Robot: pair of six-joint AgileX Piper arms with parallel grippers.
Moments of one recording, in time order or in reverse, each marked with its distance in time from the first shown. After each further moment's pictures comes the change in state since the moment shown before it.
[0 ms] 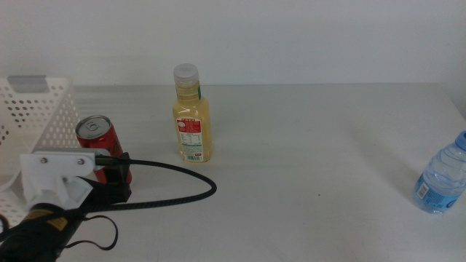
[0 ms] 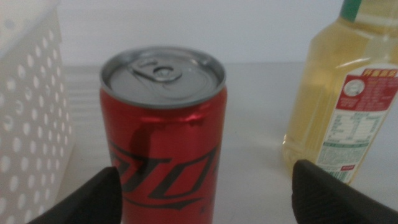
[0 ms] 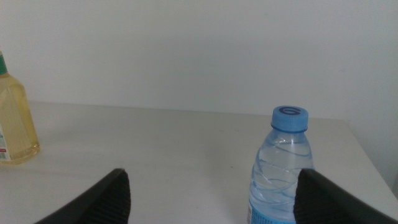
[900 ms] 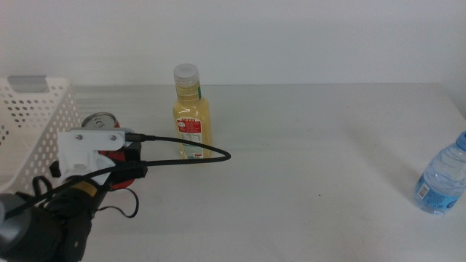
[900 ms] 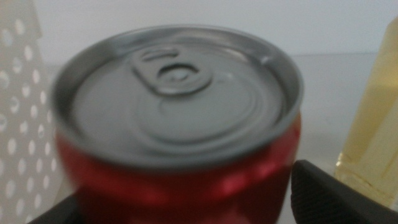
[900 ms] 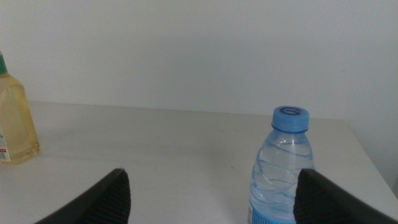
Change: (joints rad) left arm 0.000 0.257 -0.221 -0.083 -0.008 0.073; right arm 0.000 0.000 0.000 0.000 0.000 0.000
